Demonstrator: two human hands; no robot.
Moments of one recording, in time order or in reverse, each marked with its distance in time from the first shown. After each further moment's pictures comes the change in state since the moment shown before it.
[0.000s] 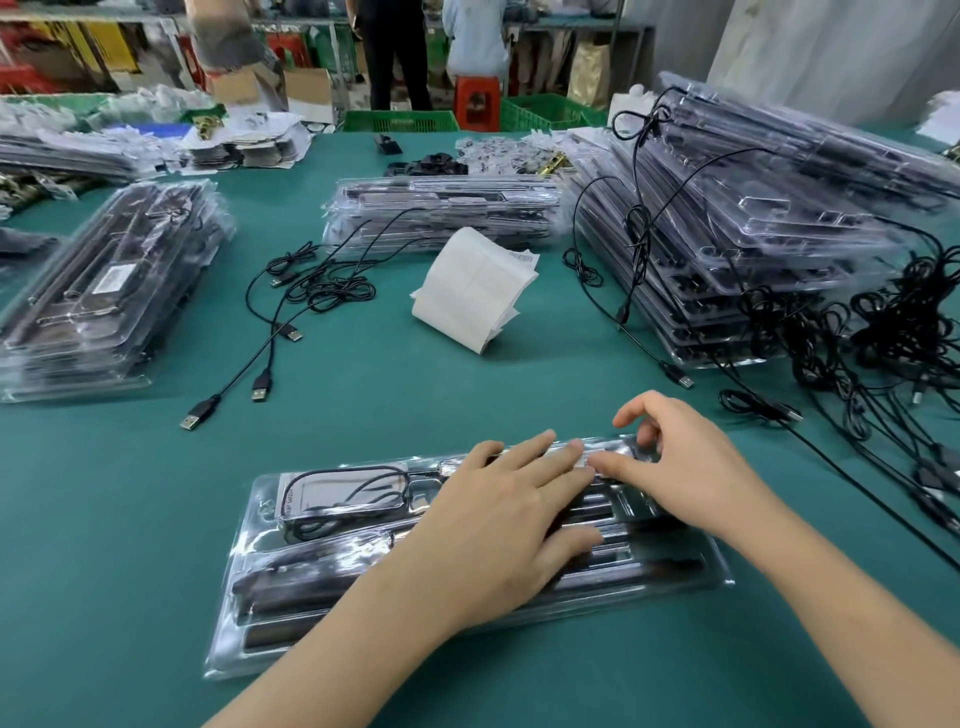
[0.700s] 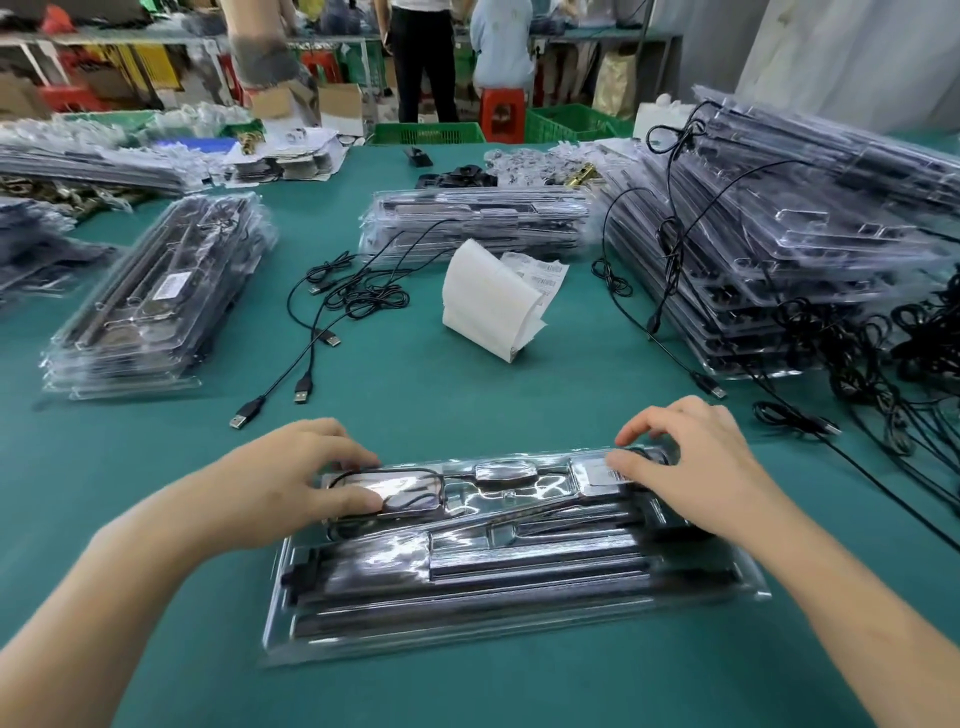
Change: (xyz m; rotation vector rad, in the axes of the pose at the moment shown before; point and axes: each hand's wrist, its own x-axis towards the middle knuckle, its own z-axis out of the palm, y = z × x) left_hand -0.095 -0.141 -0.064 -0.228 -0.228 -0.434; right_hand 0.000 -0.023 0.002 -0.091 -0.036 -0.030
